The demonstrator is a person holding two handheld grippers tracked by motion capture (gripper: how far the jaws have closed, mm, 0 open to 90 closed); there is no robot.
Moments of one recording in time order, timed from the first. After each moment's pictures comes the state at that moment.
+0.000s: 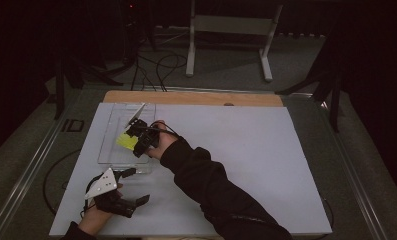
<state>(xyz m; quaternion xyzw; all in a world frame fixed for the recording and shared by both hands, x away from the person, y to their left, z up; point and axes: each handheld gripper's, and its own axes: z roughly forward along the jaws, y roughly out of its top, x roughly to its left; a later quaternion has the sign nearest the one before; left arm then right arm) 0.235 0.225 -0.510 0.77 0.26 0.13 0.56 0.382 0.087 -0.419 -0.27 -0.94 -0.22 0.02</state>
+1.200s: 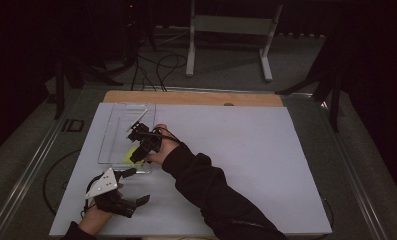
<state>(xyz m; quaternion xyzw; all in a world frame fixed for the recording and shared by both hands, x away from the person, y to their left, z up) 0.235 0.224 -0.510 0.78 0.26 0.13 0.56 0.372 0.082 -0.430 -0.27 -0.93 -0.25 -0.01</state>
